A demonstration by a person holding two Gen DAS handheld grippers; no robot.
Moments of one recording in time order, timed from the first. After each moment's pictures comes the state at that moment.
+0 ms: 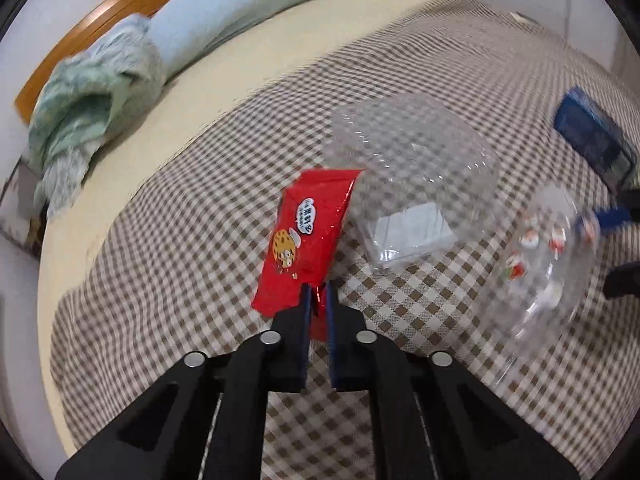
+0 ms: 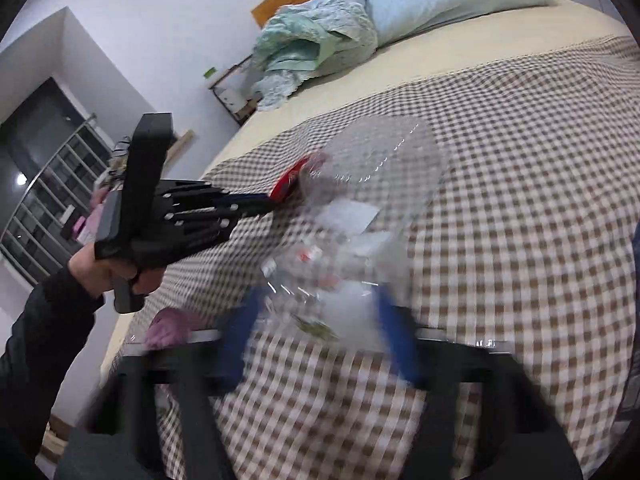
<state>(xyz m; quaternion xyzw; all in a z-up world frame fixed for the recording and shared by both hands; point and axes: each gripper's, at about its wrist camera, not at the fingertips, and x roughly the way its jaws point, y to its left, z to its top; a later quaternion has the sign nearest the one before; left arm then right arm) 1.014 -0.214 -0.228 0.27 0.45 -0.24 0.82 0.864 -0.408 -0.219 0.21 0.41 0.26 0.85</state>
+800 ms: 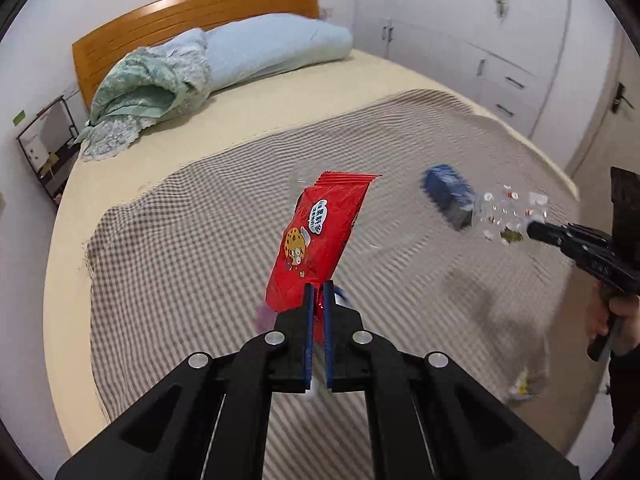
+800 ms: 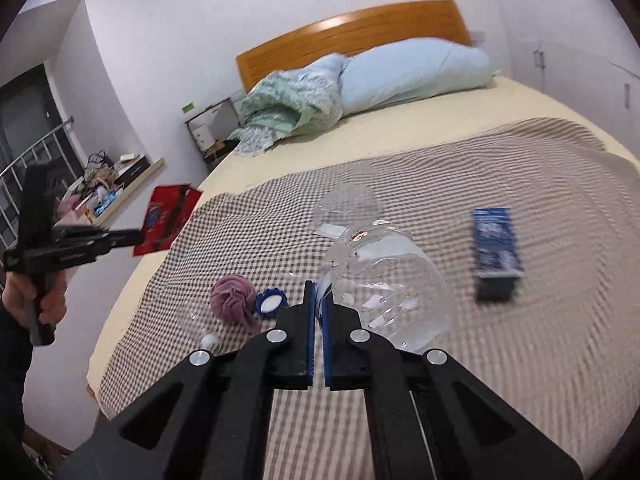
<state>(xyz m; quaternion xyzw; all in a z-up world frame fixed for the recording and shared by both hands) 0.755 -0.139 -0.032 0.13 0.42 -0.26 0.86 0.637 -0.432 -0.055 0.14 0.33 0.12 0.92</state>
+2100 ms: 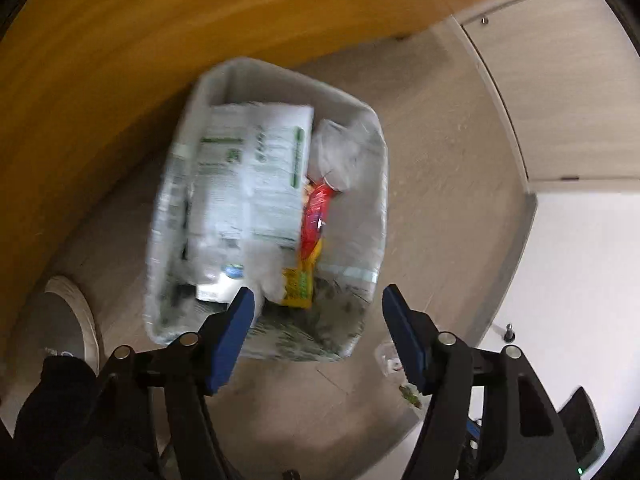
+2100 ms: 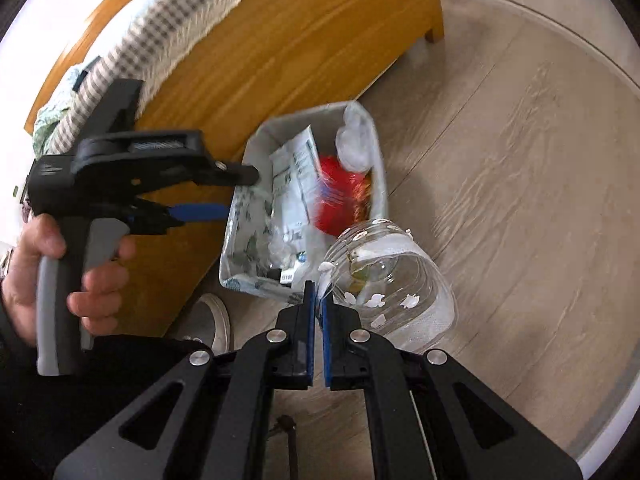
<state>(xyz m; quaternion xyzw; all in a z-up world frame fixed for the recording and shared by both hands) 0.438 -0.611 -0.475 0.07 0.71 -0.37 0.59 0.206 -0.668 -0.395 0.36 0.48 -0.17 0.78</state>
